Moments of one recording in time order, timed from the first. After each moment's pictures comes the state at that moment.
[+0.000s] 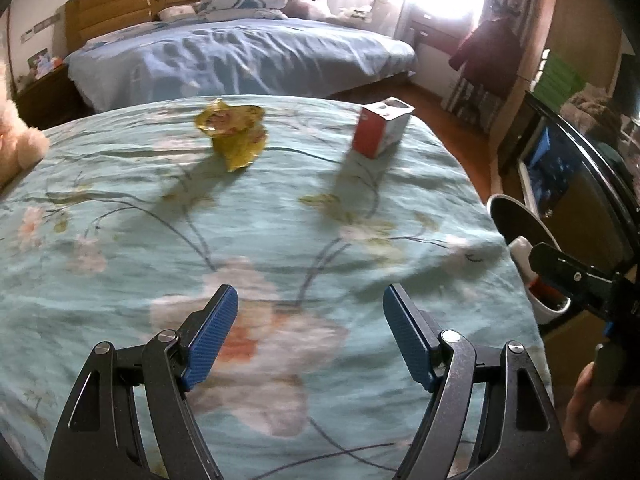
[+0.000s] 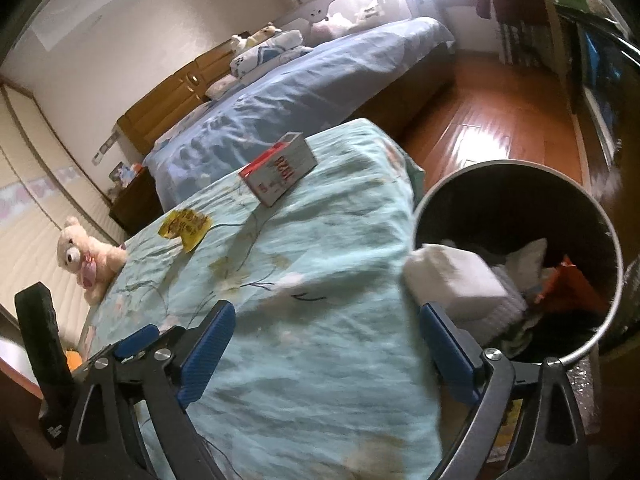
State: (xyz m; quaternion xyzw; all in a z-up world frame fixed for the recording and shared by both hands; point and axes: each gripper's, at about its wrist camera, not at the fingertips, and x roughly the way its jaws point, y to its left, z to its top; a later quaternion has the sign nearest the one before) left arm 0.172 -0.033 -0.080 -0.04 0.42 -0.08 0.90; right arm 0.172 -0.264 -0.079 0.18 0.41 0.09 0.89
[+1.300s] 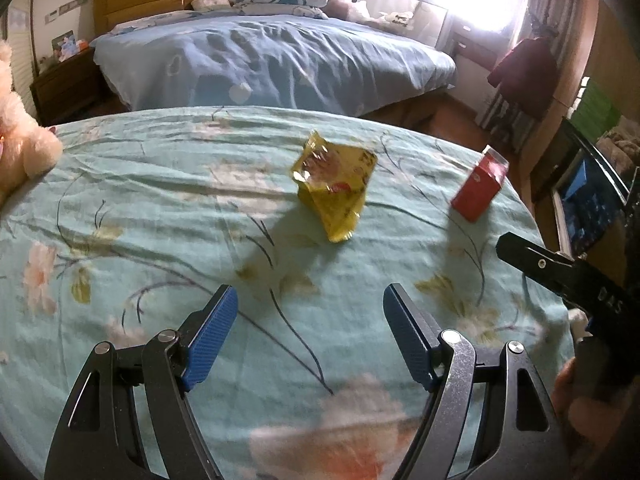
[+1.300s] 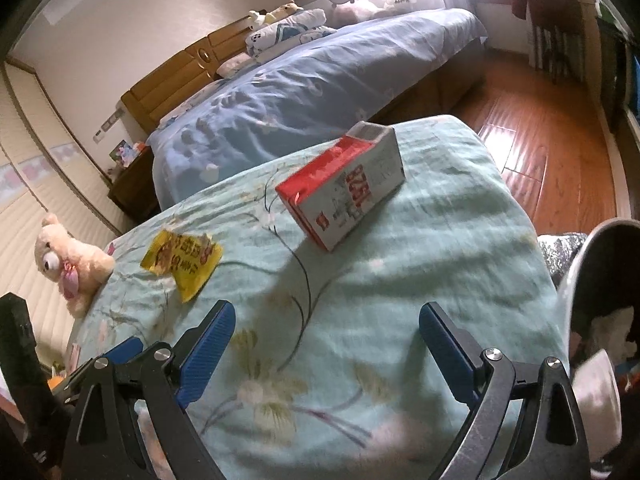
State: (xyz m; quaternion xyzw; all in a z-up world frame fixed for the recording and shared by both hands) left arm 0.258 0.031 -0.087 -0.06 0.43 -0.03 0.90; right arm 0.282 -0.196 -0.099 0.16 0.43 0.11 0.88
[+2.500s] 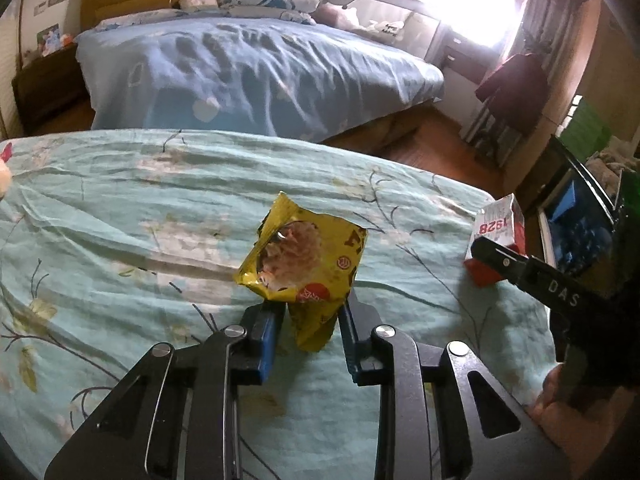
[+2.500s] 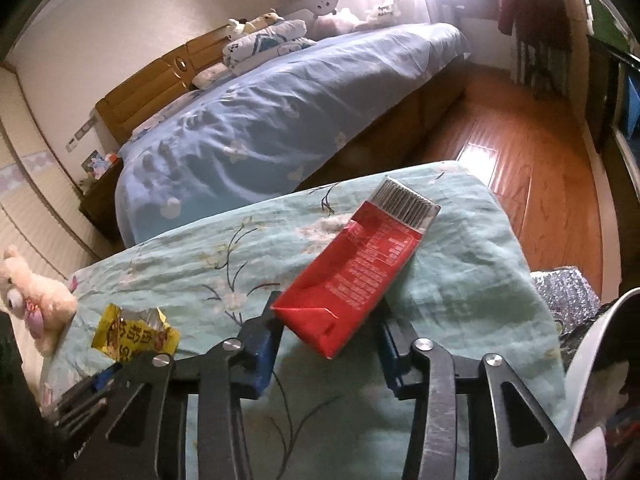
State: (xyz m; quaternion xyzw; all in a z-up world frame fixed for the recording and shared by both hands) left arm 0.317 0.022 -0.091 -0.09 0.41 -0.07 0.90; right arm 0.333 -0.197 -0.098 0.13 0.41 0.06 0.90
